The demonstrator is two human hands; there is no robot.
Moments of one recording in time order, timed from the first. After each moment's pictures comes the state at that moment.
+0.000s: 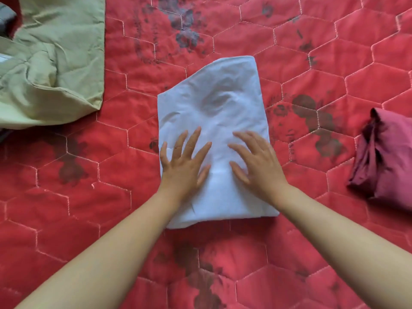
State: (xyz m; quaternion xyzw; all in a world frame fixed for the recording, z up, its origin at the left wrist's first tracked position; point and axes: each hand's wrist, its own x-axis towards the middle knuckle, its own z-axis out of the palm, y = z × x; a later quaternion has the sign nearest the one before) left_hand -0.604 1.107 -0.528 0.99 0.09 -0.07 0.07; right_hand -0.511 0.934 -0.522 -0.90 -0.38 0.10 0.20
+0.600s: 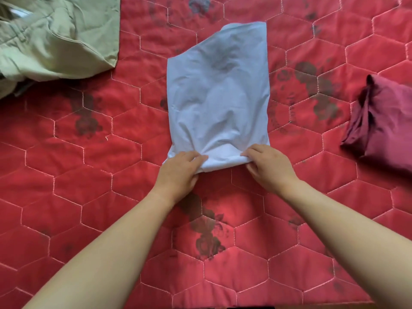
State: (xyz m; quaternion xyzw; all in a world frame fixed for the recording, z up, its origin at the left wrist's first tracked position) left_hand -0.708 1.086 -0.512 0.97 0.06 -0.14 0.20; right_hand -0.585 0.881 -0.512 -0.89 -0.40 0.18 0.15
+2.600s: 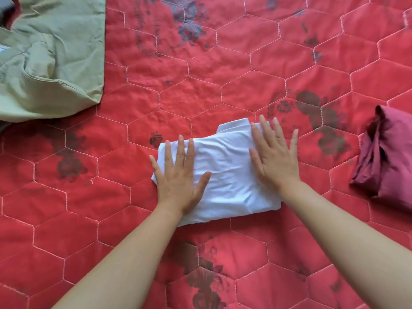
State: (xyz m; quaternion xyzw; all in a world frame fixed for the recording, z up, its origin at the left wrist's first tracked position) left_hand -0.634 1.099 -0.552 0.97 0.19 -0.11 0.10; right_hand -0.497 0.915 -0.546 -0.95 -0.28 0.12 0.09
